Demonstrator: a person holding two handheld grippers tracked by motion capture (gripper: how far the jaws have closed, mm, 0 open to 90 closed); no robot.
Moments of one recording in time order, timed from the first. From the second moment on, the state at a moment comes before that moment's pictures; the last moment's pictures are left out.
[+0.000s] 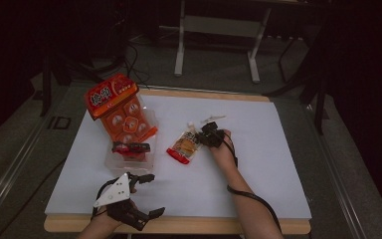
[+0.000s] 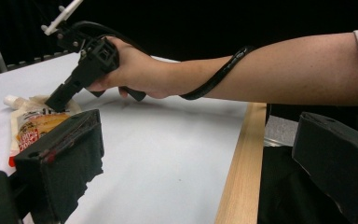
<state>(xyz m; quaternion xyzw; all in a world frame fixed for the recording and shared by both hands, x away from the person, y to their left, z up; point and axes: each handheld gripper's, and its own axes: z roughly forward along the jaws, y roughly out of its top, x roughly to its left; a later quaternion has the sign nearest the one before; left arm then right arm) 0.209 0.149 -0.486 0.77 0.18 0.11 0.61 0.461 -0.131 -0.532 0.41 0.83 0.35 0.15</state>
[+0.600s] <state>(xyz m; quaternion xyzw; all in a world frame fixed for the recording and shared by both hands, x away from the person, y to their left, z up) 0.213 0.151 -0.484 0.76 0.19 0.11 0.61 0.442 -0.138 -0.496 0.39 0.82 0.40 0.15</state>
